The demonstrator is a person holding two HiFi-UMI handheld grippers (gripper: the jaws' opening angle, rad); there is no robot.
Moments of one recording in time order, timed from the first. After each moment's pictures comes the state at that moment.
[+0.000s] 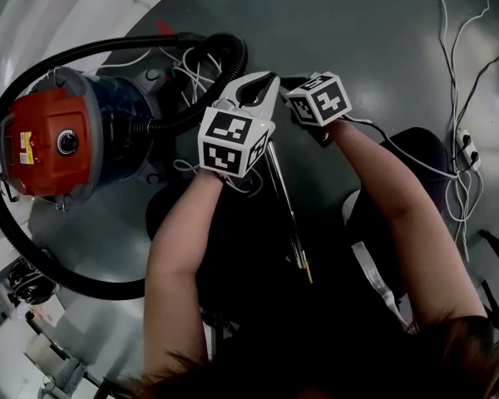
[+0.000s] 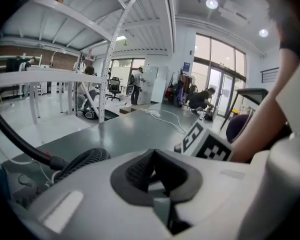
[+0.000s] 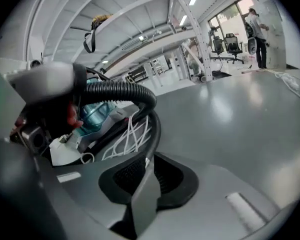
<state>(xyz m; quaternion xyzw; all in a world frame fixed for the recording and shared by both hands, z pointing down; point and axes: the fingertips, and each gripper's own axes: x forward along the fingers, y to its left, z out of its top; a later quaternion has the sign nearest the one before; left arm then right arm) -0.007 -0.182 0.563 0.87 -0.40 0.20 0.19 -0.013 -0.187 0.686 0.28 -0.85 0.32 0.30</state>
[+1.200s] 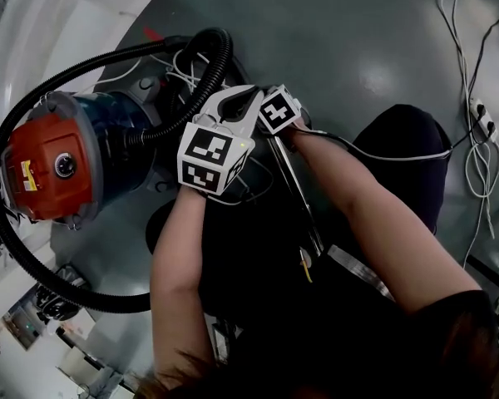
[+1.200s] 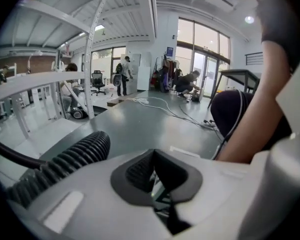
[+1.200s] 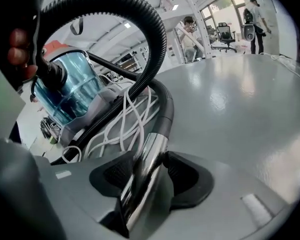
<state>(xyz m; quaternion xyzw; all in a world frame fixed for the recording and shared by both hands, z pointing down) -0.028 -0.149 0.585 0.89 -0.32 0.29 0.14 -0.061 -0.120 0.792 0.30 -0.77 0.39 0.41</state>
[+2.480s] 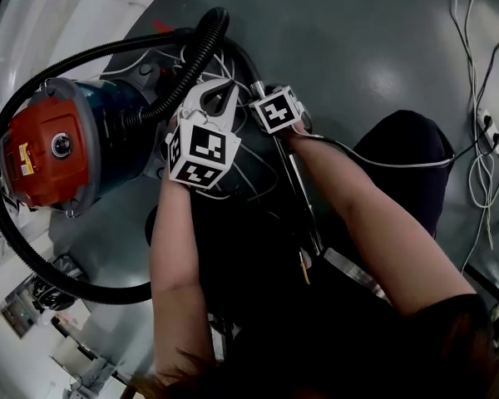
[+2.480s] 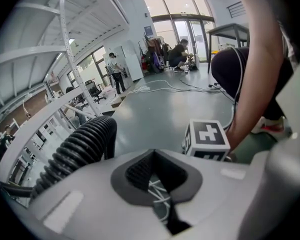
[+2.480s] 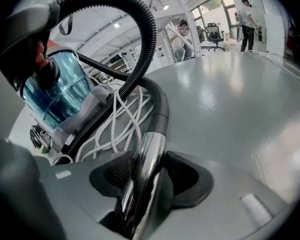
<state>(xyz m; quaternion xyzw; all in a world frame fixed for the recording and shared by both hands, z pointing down) -0.084 -0.149 0.601 0.84 -0.33 0.44 -0.01 -0.085 -0.133 0.799 0.35 -0.79 0.39 0.33</state>
